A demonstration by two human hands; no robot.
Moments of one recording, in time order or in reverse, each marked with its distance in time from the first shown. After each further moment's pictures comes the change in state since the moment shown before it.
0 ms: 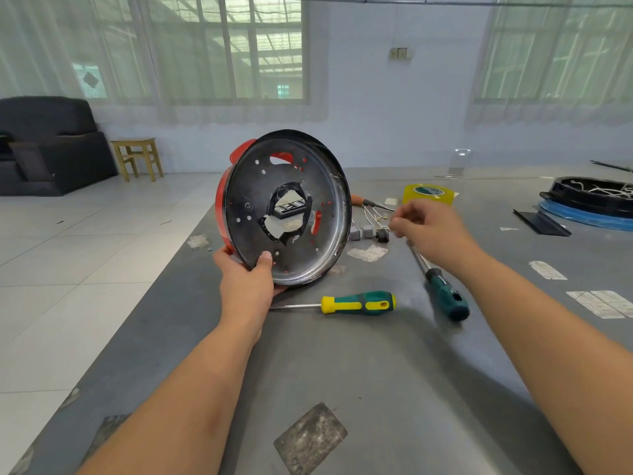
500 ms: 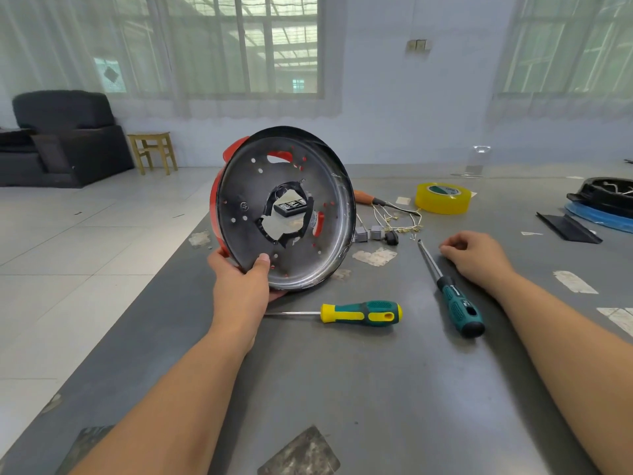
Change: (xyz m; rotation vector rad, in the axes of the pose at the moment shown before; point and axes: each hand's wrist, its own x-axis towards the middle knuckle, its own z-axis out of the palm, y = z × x) left_hand -0.001 0.002 0.001 -0.006 0.023 -0.003; right_hand 0.042 0.122 -0.015 -0.284 0.000 0.200
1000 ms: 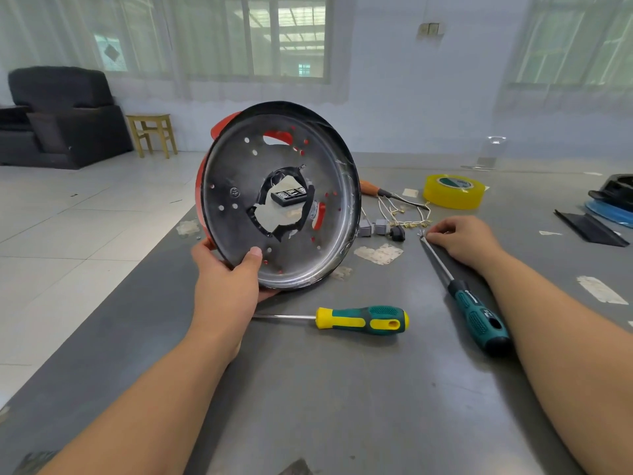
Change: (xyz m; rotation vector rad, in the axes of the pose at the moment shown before) left_hand 0.005 -0.007 0.001 0.000 0.023 0.026; right_hand 0.052 -0.008 0.025 -0.052 -0.100 -0.031
